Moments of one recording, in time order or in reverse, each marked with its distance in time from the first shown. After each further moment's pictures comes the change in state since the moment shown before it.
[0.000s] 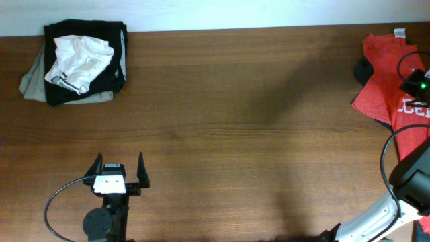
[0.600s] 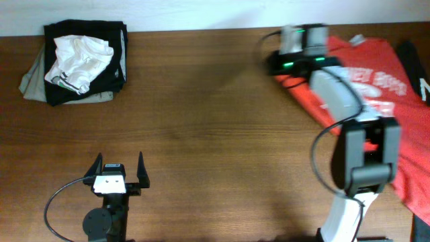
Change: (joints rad) left arm 0.000 0.000 0.000 0.000 0.000 0.000; right arm 0.782 0.000 0.001 0.019 -0.162 0.111
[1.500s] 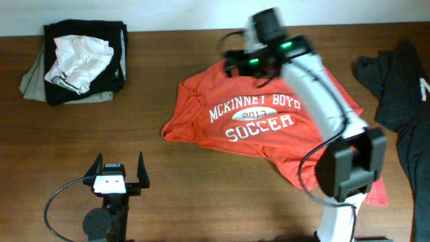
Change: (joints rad) left arm 0.000 0.000 0.000 0.000 0.000 0.000; right arm 0.154 0.000 0.341 -0.565 0.157 0.169
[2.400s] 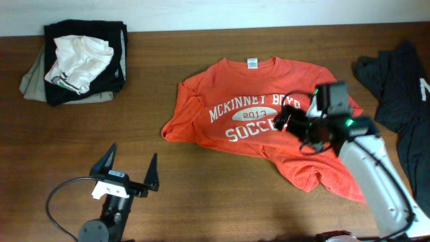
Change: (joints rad) left arm 0.000 0.009 0.006 0.248 0.287 -0.120; right arm -0.185 -0.693 -0.948 0.208 -0.014 0.289
